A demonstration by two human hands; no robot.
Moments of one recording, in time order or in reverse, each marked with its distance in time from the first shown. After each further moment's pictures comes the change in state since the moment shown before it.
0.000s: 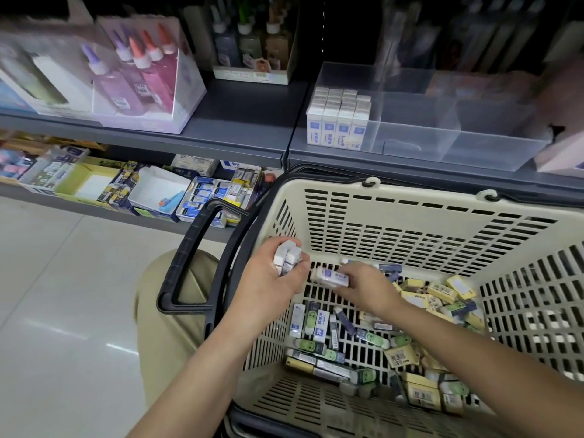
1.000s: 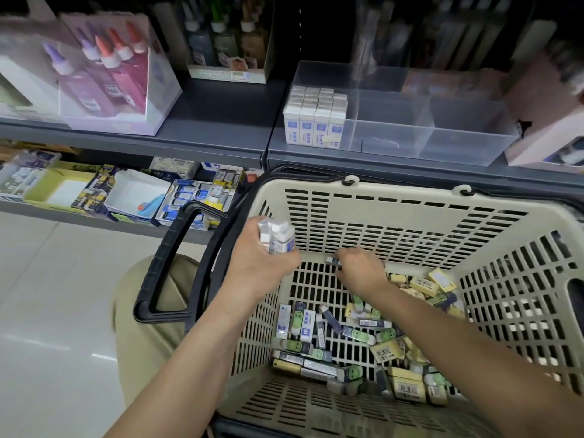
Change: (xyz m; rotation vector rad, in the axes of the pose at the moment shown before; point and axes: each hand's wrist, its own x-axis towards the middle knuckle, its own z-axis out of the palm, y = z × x) left_hand 0.023 0.018 0.014 0.078 0.103 -0.028; right_hand 0.027 0.029 0.004 -0.378 0.044 0.088
